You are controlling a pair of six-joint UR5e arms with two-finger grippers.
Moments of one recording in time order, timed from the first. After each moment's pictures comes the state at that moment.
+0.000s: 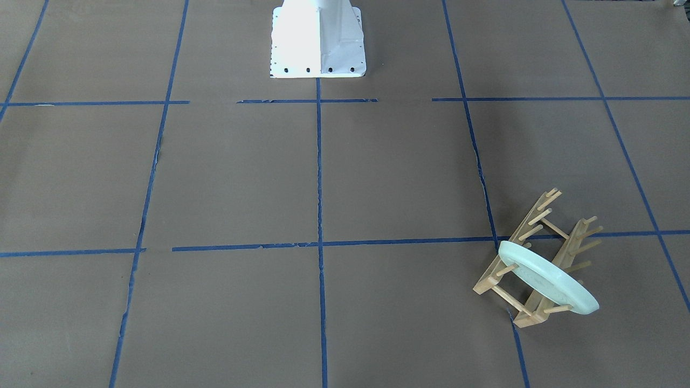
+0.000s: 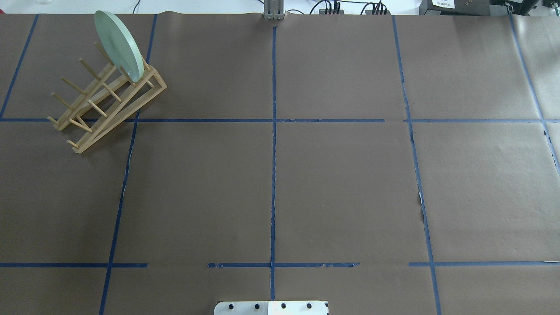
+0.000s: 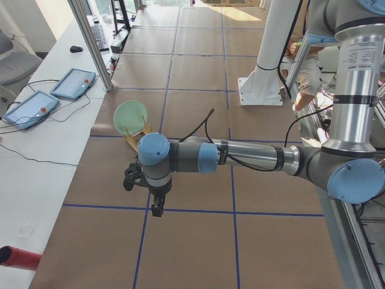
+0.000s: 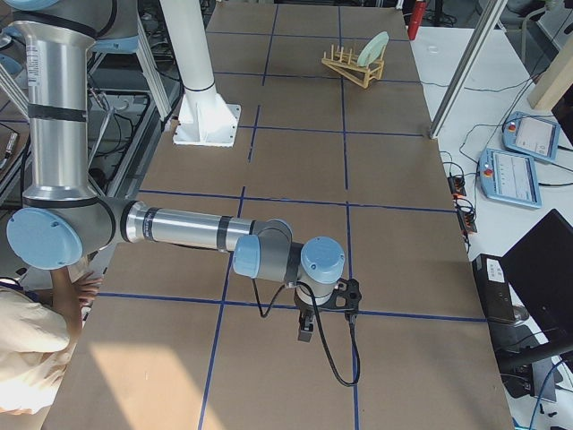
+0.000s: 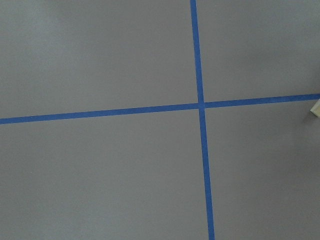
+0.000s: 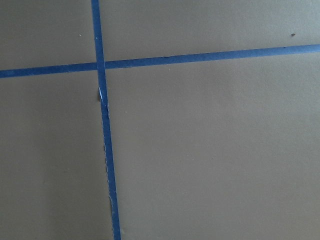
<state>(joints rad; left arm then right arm) -1.64 -1.58 -1.67 -1.47 -2.31 0.13 1.62 -1.63 1.56 -1.62 2.32 -0.02</state>
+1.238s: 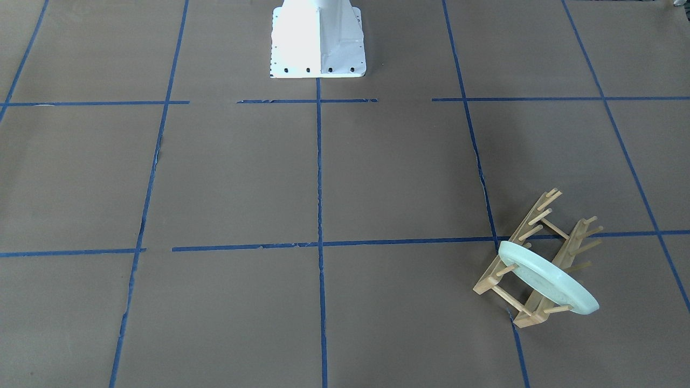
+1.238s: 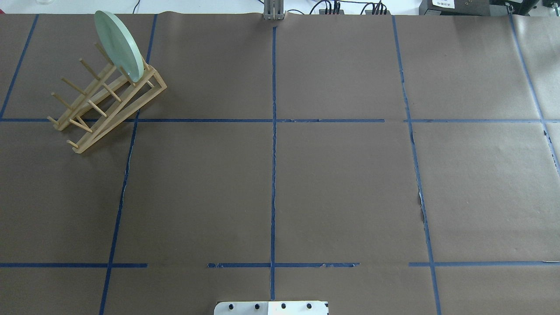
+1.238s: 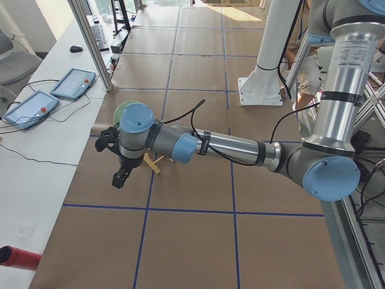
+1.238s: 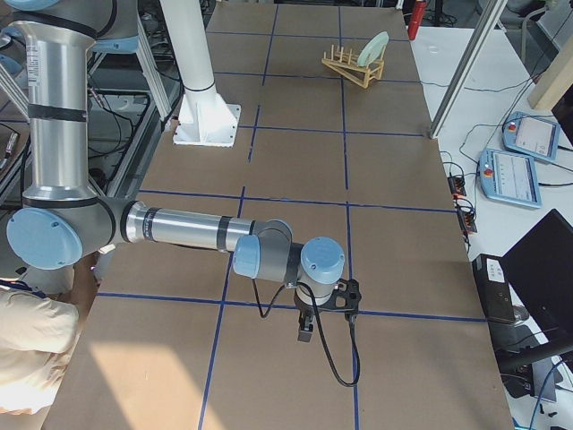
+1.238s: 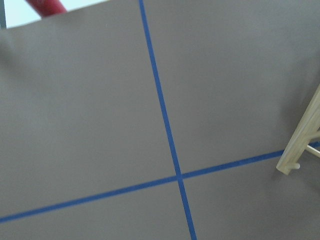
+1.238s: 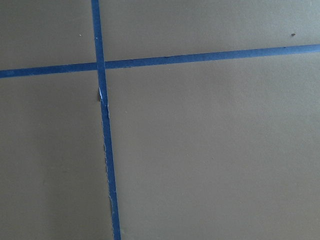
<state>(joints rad) -1.63 -1.75 -1.54 -1.89 -2.32 0.07 1.62 -1.63 1.56 -1.62 2.32 -0.02</state>
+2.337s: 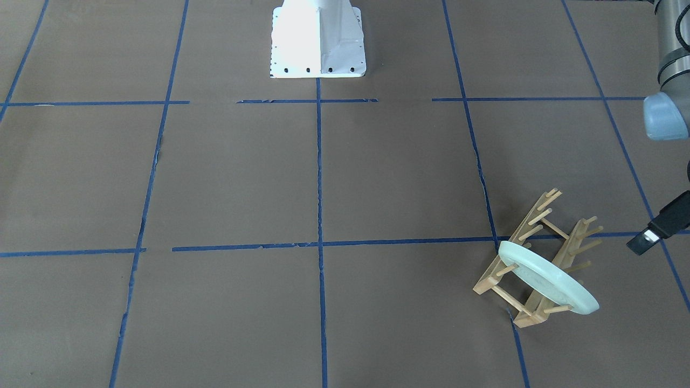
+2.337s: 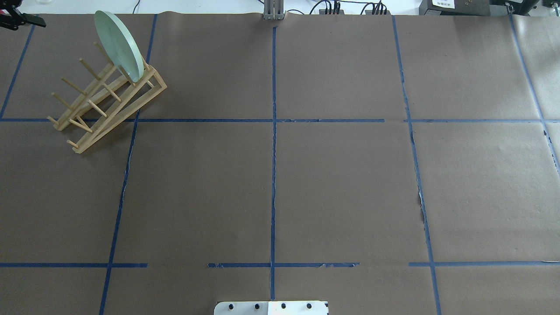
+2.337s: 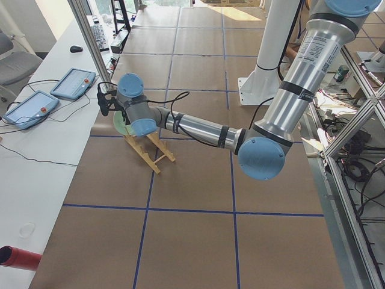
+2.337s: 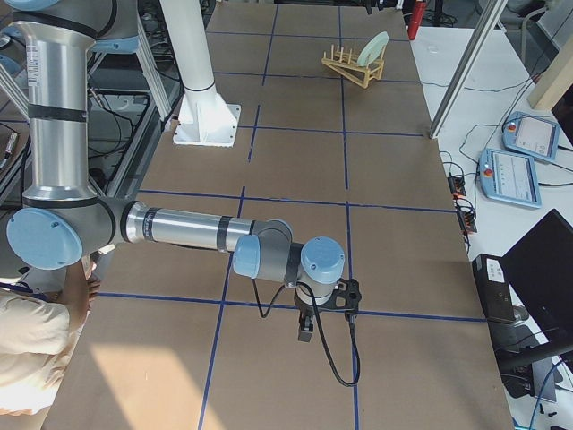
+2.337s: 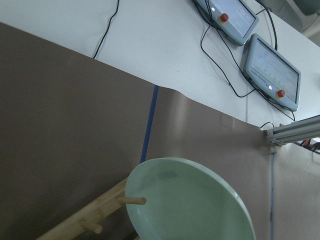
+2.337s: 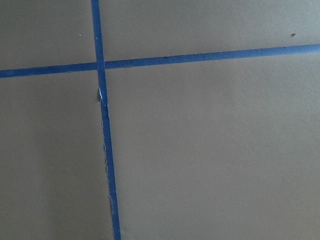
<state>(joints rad) -1.29 -2.01 -1.38 -2.51 -2.34 -1.63 1.62 -1.63 1.56 -1.62 2.32 -0.02</state>
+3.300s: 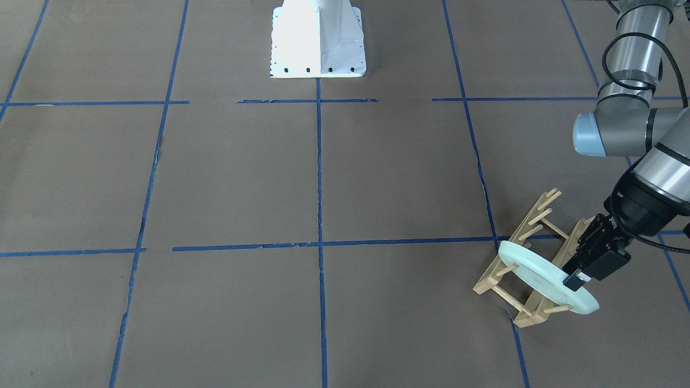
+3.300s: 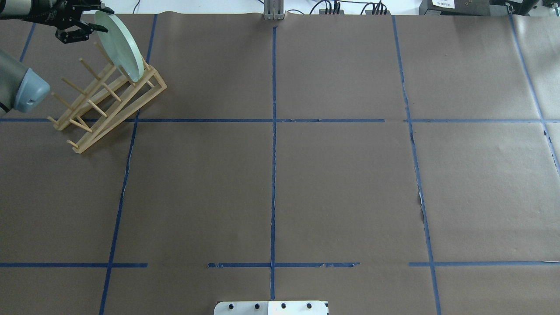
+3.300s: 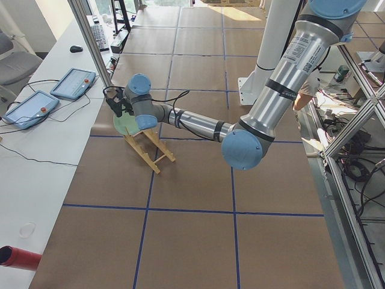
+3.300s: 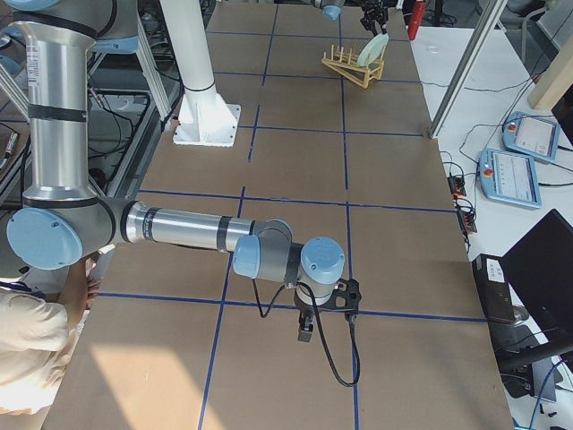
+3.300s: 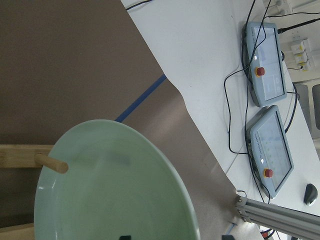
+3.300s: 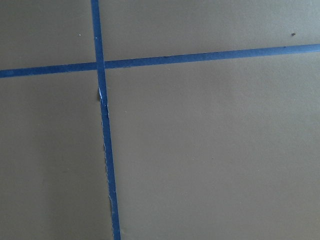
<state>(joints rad) -1.16 -2.06 -1.32 -2.58 -2.14 -1.97 1.62 -1.63 1.56 -1.62 2.32 -0.02</state>
